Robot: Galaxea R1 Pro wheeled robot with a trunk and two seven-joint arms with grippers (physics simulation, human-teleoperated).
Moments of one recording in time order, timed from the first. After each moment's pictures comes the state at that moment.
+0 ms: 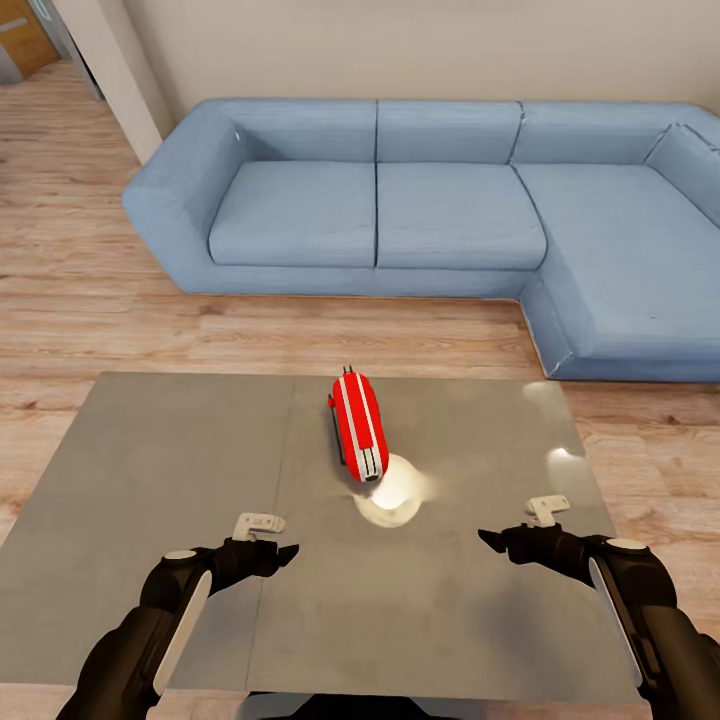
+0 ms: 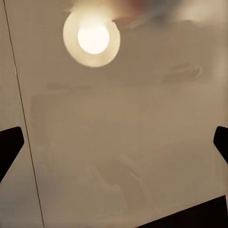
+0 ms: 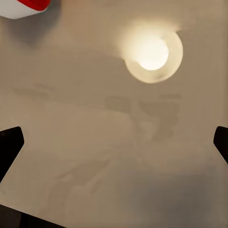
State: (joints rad) left arm -0.35 0.05 -0.06 -1.32 0.08 0.74 -0.30; right arm -0.33 -0.17 -0.15 -1.48 0.09 0.84 0.58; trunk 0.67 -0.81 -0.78
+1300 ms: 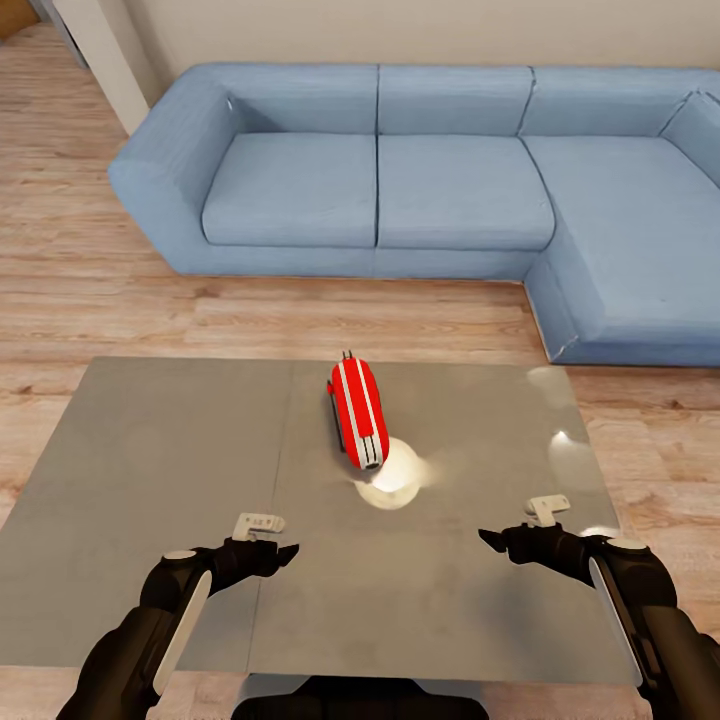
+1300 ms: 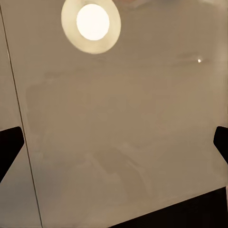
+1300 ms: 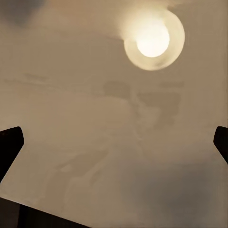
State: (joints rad) left arm -0.35 0.05 -0.06 -1.32 0.08 0.74 -0.30; right arm -0.33 -0.17 -0.15 -1.48 0.09 0.83 0.57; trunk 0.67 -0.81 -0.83
